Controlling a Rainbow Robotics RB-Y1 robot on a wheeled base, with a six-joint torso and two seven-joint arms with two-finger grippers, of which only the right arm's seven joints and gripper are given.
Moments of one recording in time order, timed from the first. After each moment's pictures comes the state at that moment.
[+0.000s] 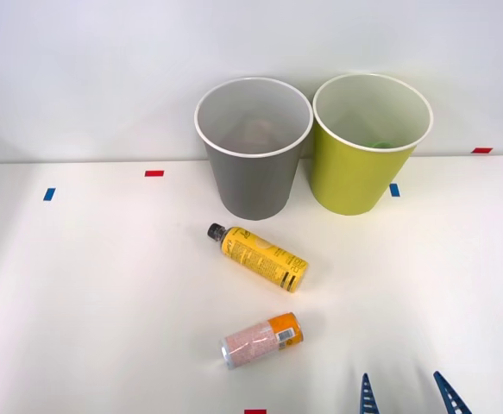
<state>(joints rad) 0.91 -0.15 0.29 -1.81 0.00 -0.62 1.55</state>
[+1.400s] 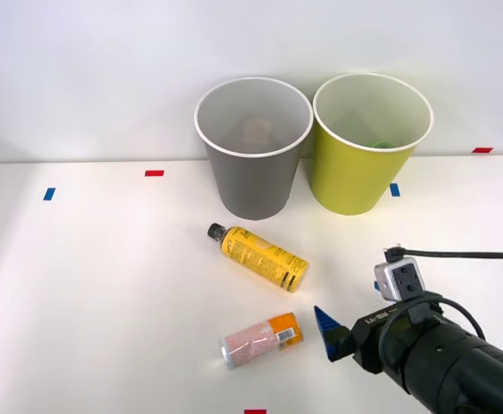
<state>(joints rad) 0.29 -0.74 0.50 -2.56 -0.07 0.93 1.13</state>
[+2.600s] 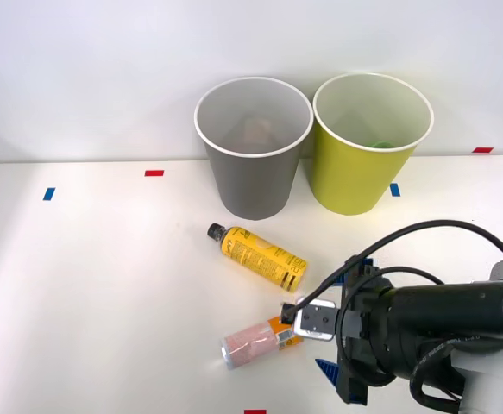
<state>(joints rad) -0.23 -0.78 0.62 -2.56 -0.57 1.51 1.98</state>
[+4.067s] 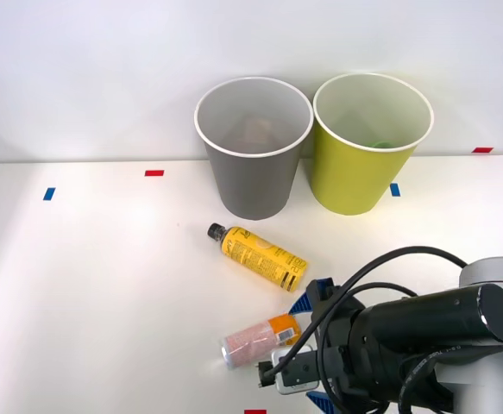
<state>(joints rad) -0.32 -0.77 0.72 -2.56 -0.63 1.52 2.15</state>
